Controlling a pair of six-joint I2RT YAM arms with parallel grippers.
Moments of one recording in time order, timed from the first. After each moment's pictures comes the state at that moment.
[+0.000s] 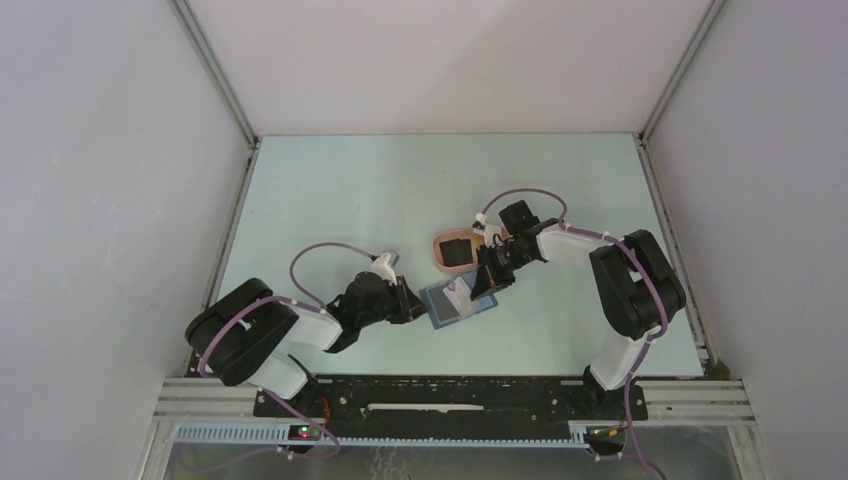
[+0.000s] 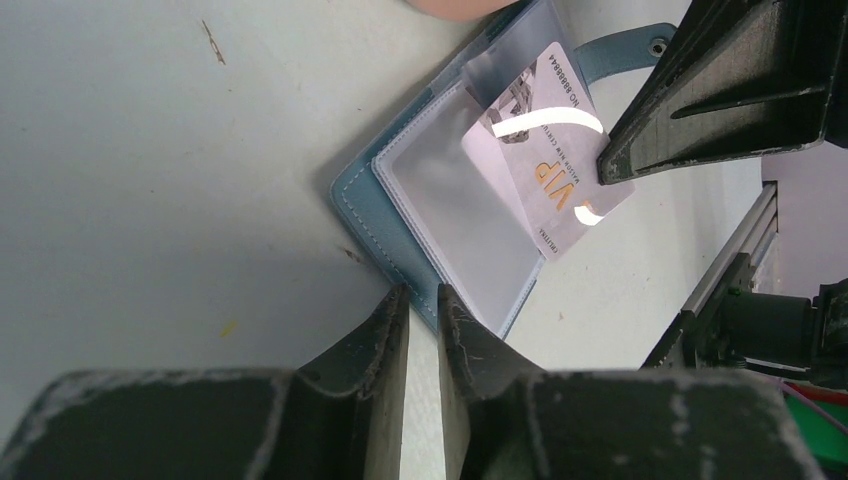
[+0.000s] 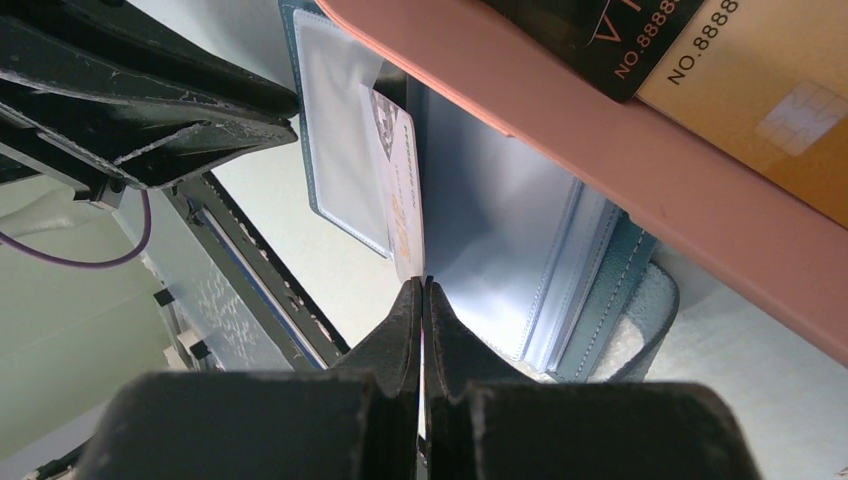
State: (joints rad) left arm -0.72 1.49 0.24 0.73 0.17 -0.79; right arm 0.44 1.77 0.98 -0.44 -0.73 0.19
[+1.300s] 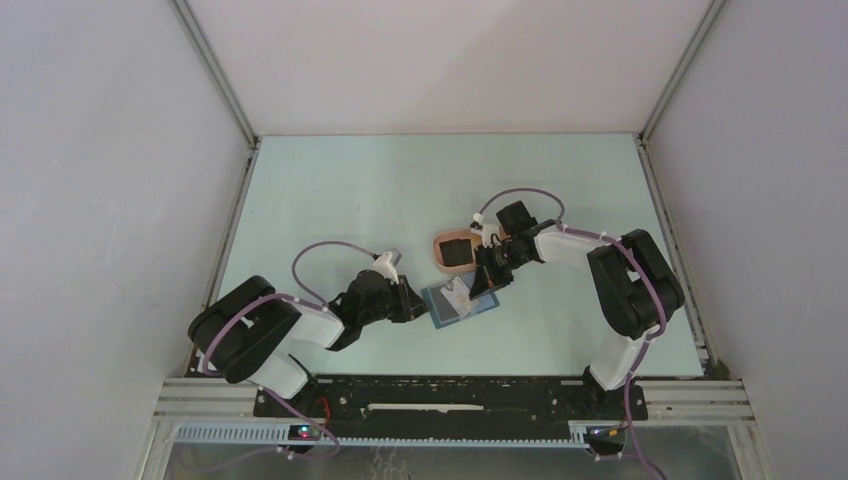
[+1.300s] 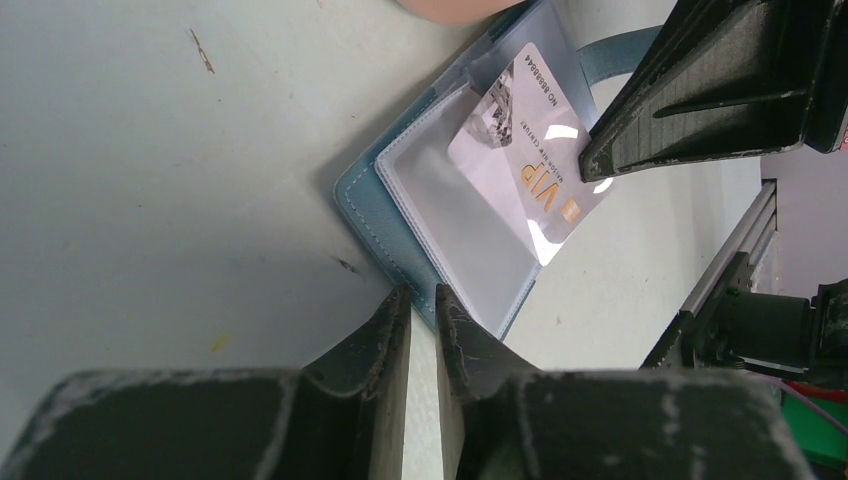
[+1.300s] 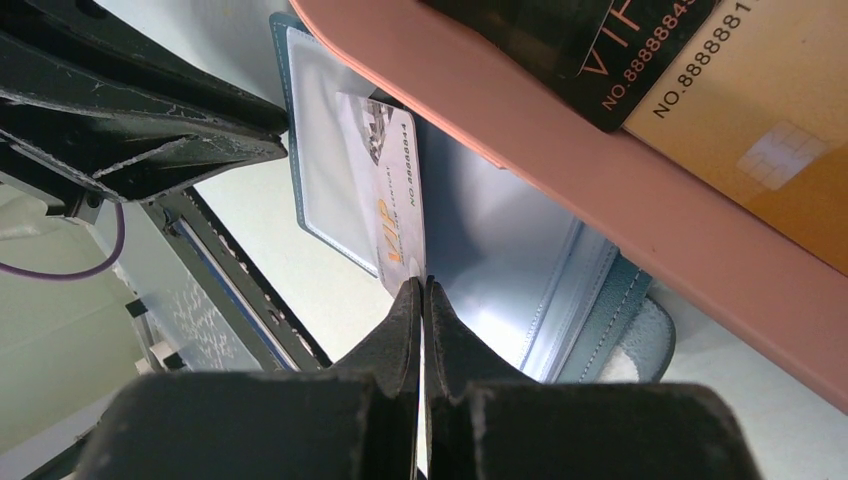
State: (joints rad) left arm -0.72 1.51 0.26 0.72 0.18 -0.79; right arm 0.46 1.78 0.98 -0.40 -0.69 0.18
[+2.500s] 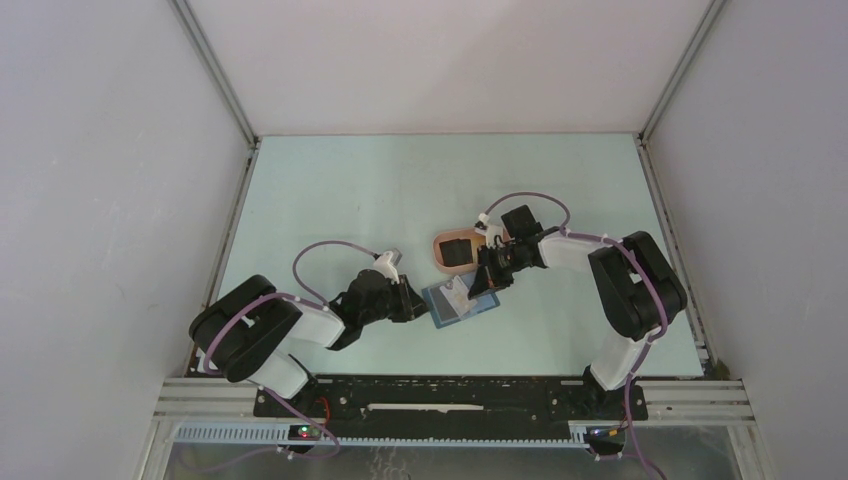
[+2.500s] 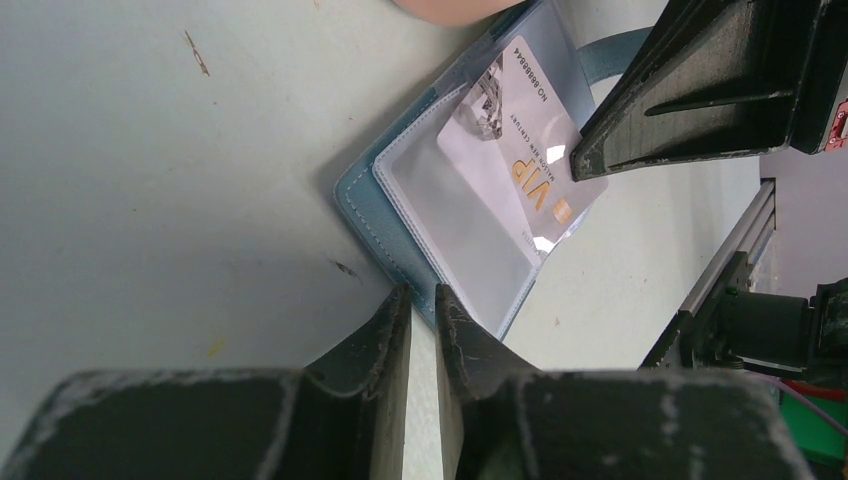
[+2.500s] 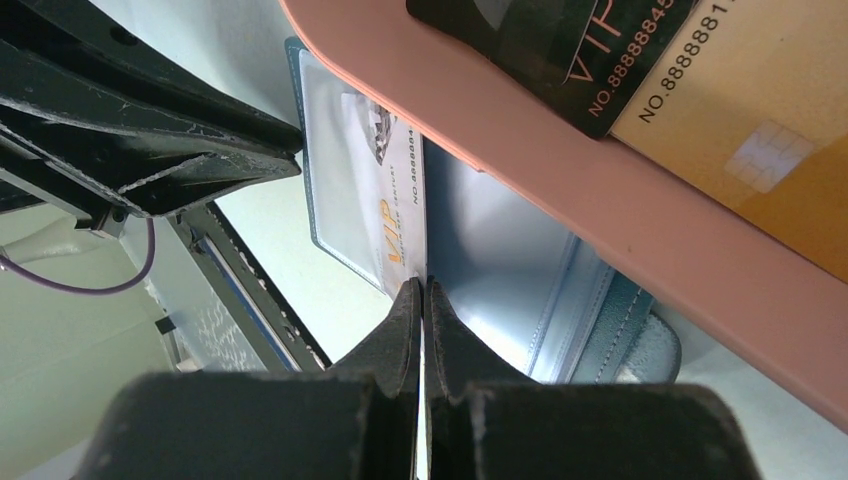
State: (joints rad) left arm -0.72 1.51 0.26 0.72 0.19 -0.79; right arm 0.44 1.76 0.90 -0.27 -0.73 0.26
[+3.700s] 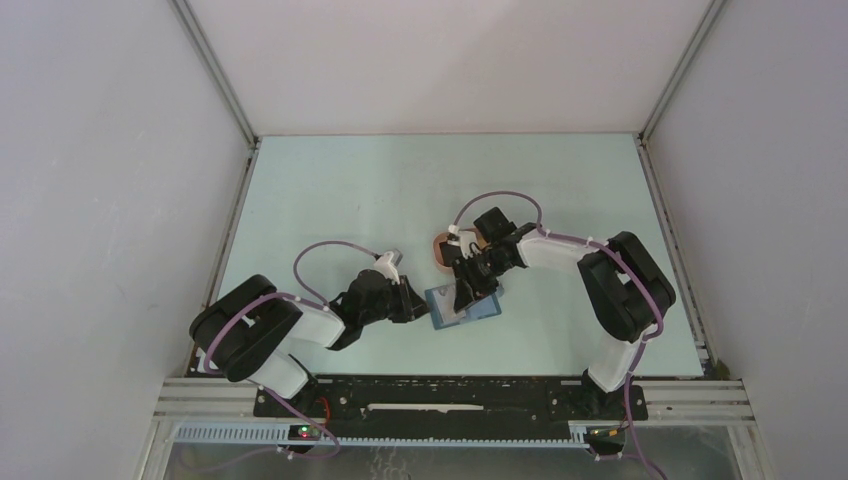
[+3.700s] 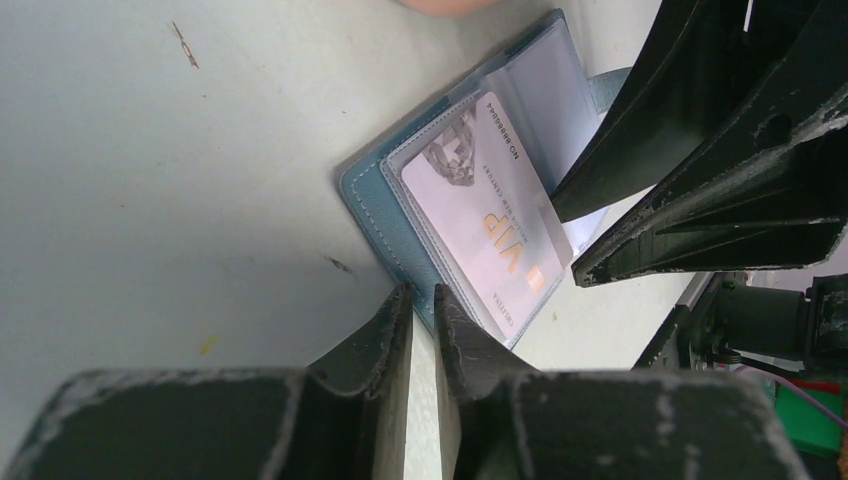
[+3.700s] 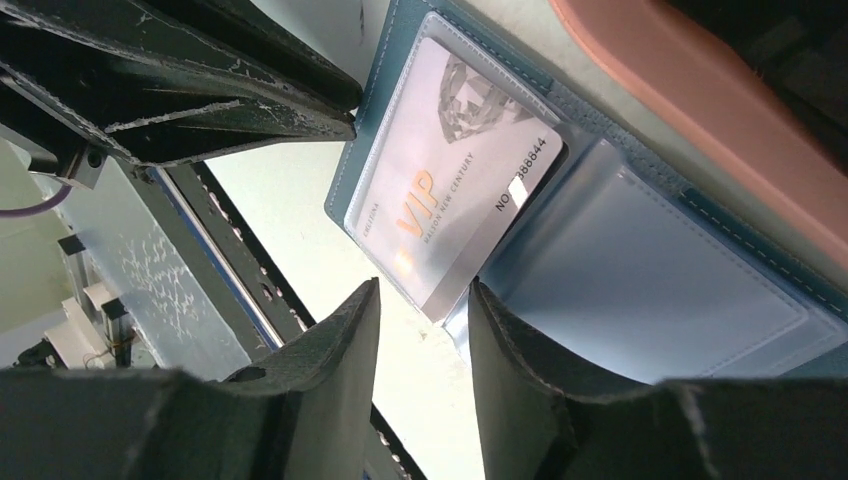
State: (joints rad) left arm -0.72 1.51 0.26 0.72 0.20 -0.79; right arm 0.59 1.78 1.02 -0.44 -0.67 0.11
